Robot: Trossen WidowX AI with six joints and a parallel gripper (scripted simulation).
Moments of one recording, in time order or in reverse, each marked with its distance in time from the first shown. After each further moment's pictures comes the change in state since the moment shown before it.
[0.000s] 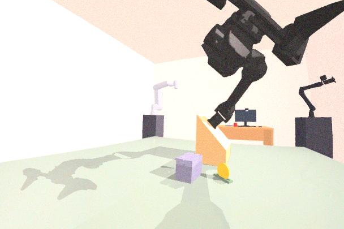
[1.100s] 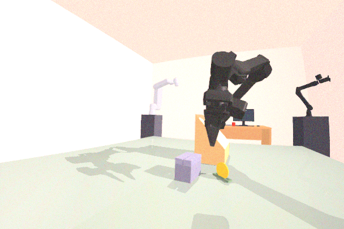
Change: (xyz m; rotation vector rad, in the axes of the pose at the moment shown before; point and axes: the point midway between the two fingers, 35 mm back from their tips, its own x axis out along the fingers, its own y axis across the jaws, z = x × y) arm -0.196 -0.106 0.188 2.018 -0.747 1.138
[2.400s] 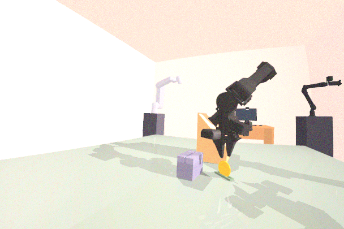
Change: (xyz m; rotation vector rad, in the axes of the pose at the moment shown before) arm 0.012 0.159 0.042 0.827 0.070 0.416
